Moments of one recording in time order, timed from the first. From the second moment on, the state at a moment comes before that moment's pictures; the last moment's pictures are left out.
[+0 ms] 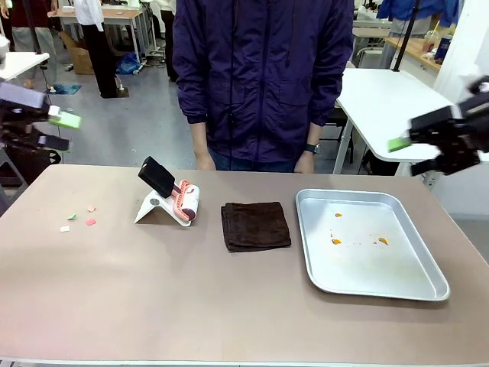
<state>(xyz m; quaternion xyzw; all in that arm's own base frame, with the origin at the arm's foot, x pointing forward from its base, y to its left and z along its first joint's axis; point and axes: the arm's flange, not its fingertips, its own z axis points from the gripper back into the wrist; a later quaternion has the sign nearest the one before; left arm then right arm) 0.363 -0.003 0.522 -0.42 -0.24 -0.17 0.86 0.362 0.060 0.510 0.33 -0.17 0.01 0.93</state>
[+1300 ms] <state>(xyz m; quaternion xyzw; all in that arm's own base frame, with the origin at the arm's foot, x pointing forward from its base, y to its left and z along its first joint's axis) 0.474 -0.066 0.462 -0.29 -0.11 -0.07 0.95 0.387 0.248 0.429 0.21 -0.09 0.04 0.97</state>
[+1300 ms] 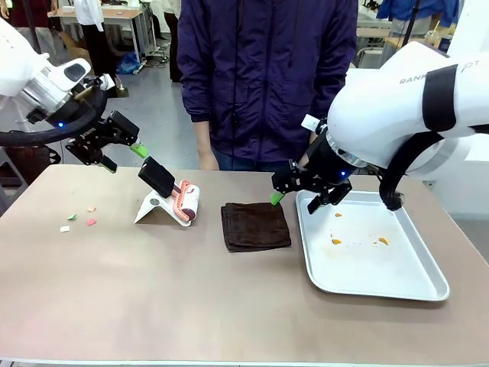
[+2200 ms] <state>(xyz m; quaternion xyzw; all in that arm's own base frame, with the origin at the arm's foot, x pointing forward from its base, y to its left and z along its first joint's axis) 0.505 -0.088 0.435 -0.29 -0.06 -0.05 0.95 0.454 0.288 0.397 0.16 -0.09 0.09 0.98</state>
